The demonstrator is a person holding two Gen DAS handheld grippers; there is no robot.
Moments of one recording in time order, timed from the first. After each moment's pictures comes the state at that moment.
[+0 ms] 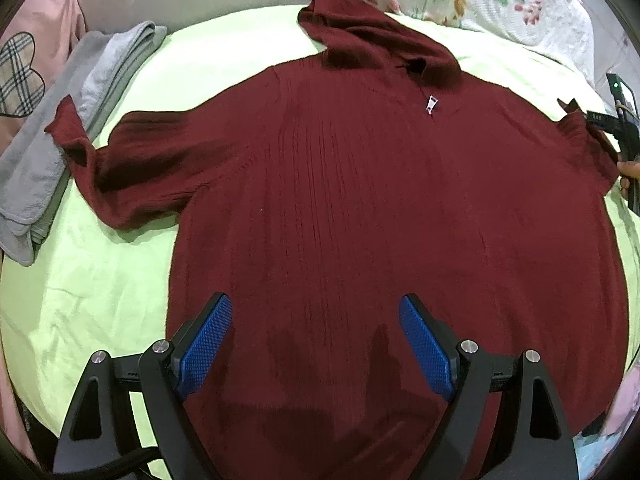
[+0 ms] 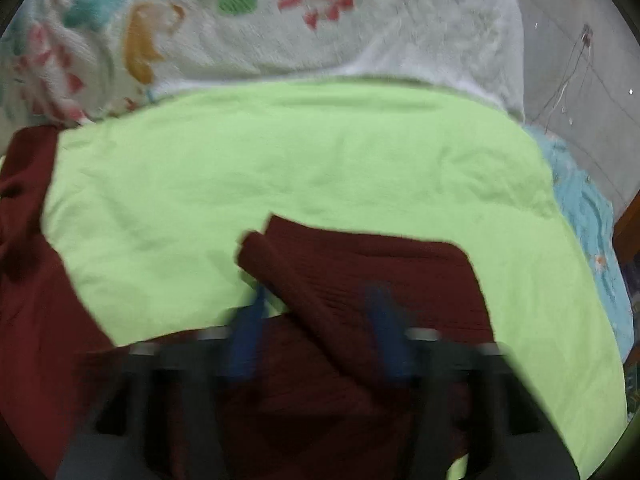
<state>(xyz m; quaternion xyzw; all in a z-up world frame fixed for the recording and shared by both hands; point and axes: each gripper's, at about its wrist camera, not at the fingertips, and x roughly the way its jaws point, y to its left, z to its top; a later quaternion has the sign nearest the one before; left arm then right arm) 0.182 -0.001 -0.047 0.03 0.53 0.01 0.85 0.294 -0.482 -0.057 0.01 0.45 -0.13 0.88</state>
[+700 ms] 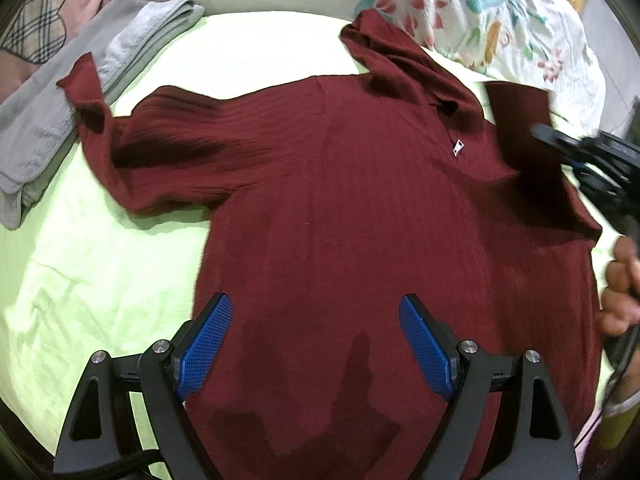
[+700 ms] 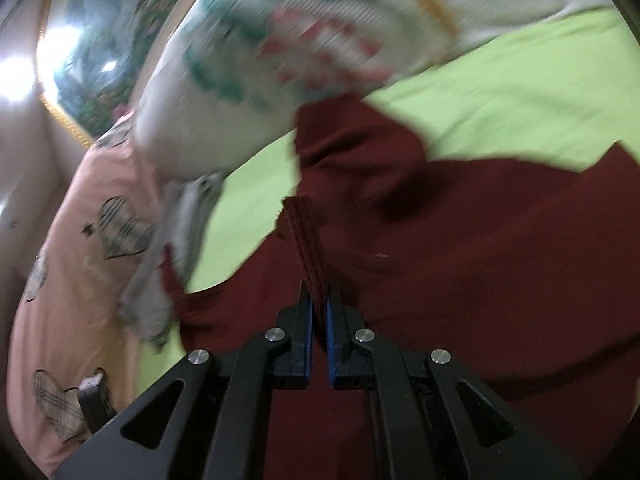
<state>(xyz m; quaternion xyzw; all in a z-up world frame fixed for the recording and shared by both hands) 0.174 0.056 -0.036 -0.07 0.50 0.00 0.86 0.205 -0.193 -0.031 0.28 0.40 0.20 0.85</state>
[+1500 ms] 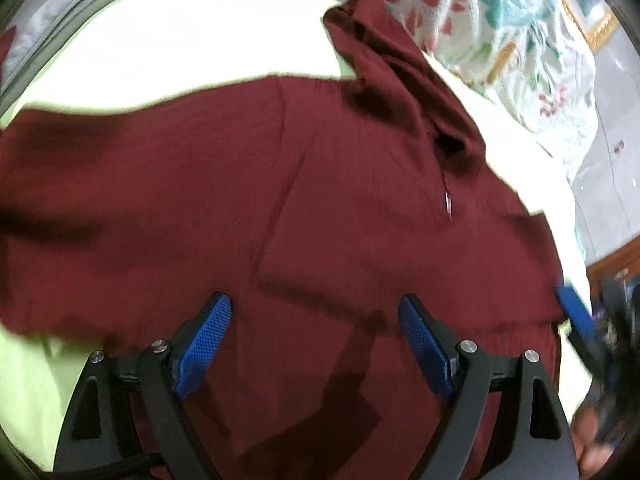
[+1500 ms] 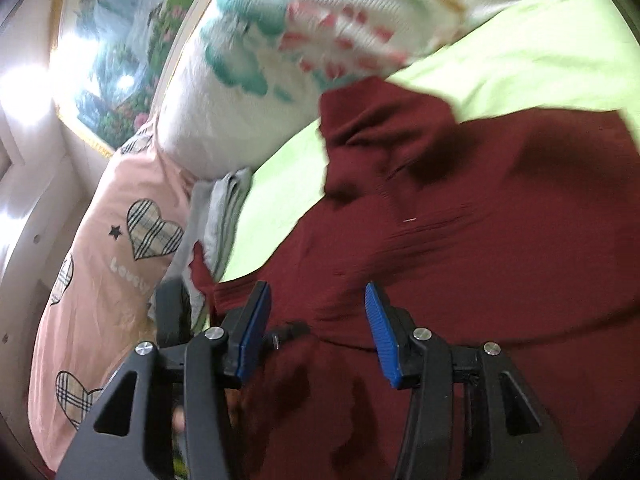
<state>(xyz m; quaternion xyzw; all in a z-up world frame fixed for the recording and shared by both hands) 0.291 0.056 -0.064 -0.17 0.52 -0.08 0.84 0.158 -0.196 -0.038 0.32 0.38 0.20 0.84</state>
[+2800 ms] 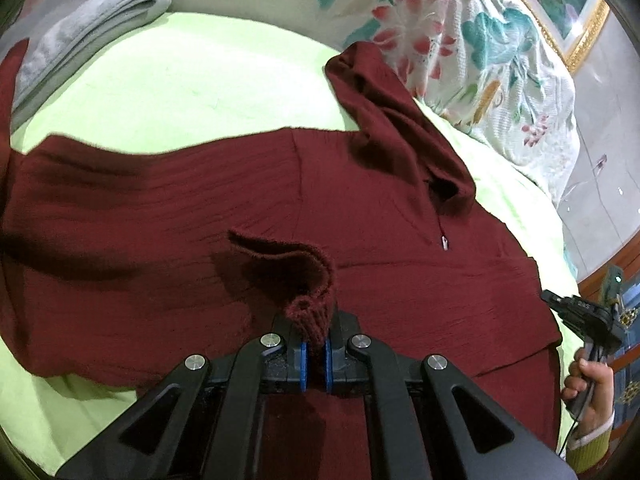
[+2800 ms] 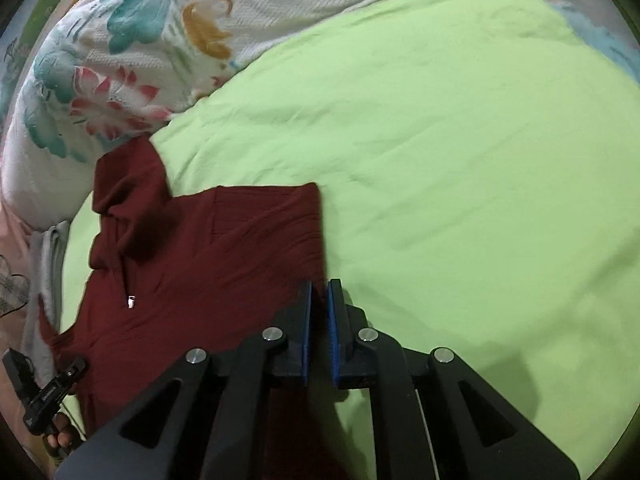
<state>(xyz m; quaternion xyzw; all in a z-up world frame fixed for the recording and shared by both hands) 0.280 0.082 -0.059 -0.18 0.44 -0.09 0.87 0.184 -0.374 -0.073 0.24 0.45 -0.06 0.86</state>
